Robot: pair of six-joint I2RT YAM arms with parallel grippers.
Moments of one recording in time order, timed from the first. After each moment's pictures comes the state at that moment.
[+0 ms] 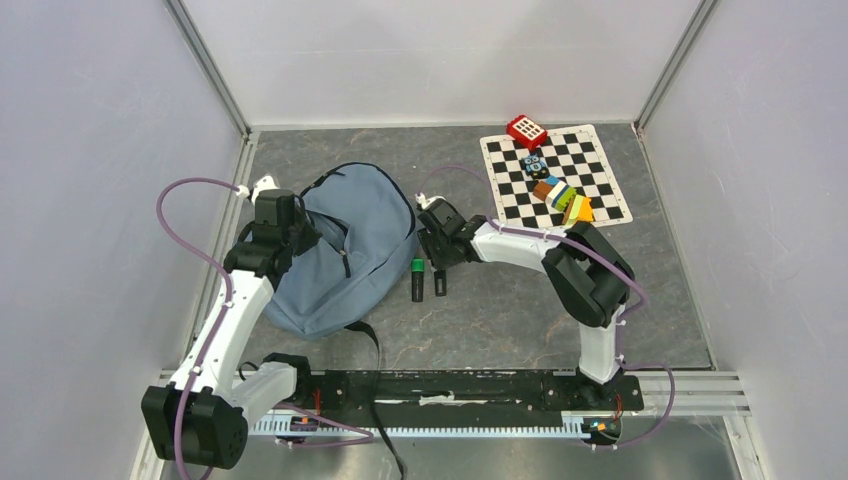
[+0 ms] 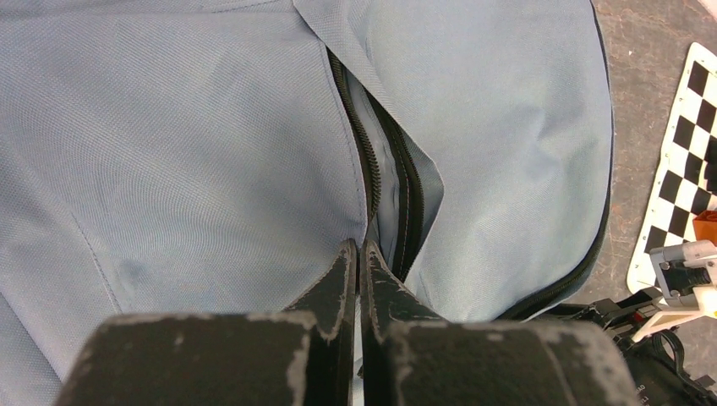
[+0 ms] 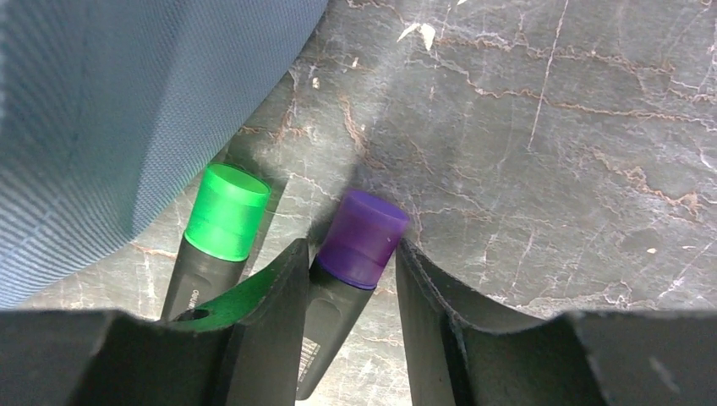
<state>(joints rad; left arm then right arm) -0.13 1.01 0.86 -0.55 -0.18 -0.65 0.81 1.93 1.25 -0.34 0.14 0.36</state>
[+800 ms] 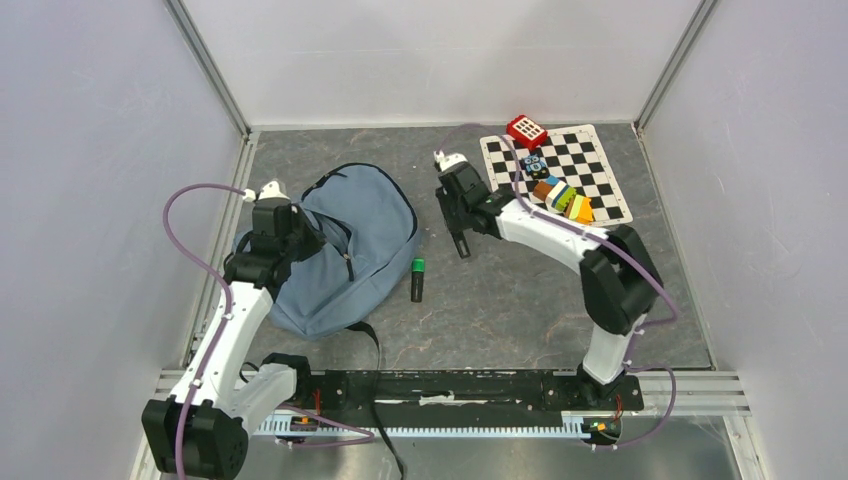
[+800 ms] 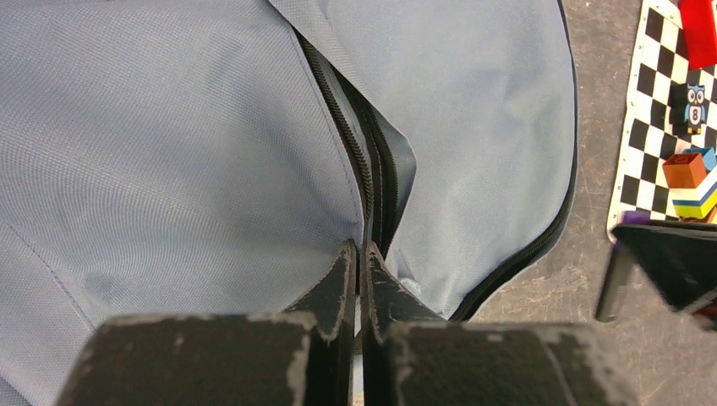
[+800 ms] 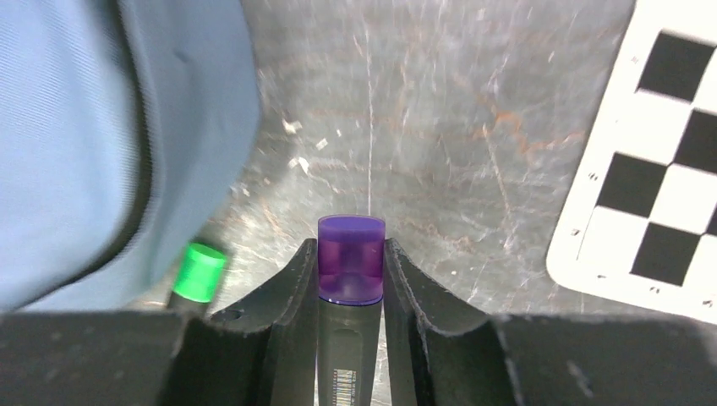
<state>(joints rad) -0.12 0.95 0.80 -0.50 -0.04 -0.60 0.71 1.84 1.36 -0.40 0.23 0.26</state>
